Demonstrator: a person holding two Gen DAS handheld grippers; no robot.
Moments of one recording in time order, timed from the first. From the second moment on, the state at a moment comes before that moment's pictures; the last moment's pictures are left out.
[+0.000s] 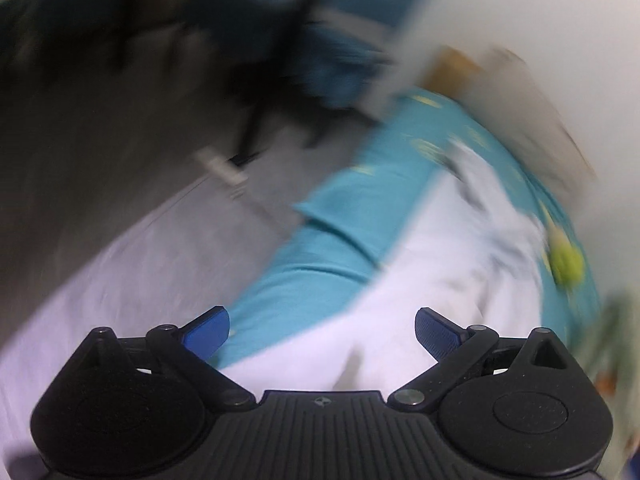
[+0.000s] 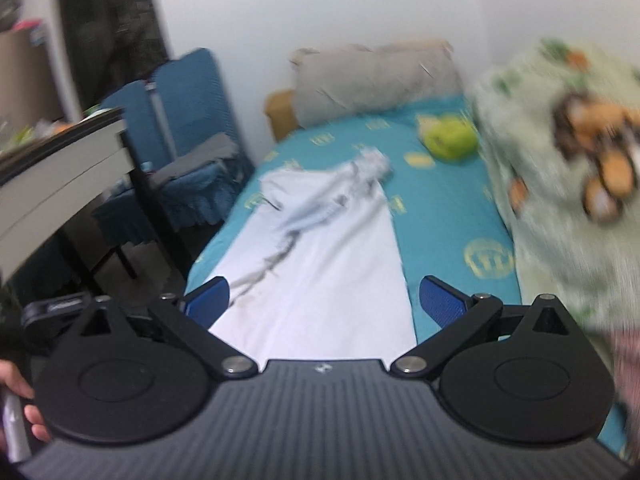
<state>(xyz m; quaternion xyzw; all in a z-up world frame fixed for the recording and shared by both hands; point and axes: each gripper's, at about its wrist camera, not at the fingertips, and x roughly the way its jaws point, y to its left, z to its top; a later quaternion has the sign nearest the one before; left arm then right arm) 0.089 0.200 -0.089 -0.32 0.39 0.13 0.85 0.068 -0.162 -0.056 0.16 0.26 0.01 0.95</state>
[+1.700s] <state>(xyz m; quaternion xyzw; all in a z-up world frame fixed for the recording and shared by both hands) -0.003 -0.023 -0.036 0.03 0.39 -0.12 0.91 0.099 -0.215 -0.106 0.35 0.34 0.01 0.88</state>
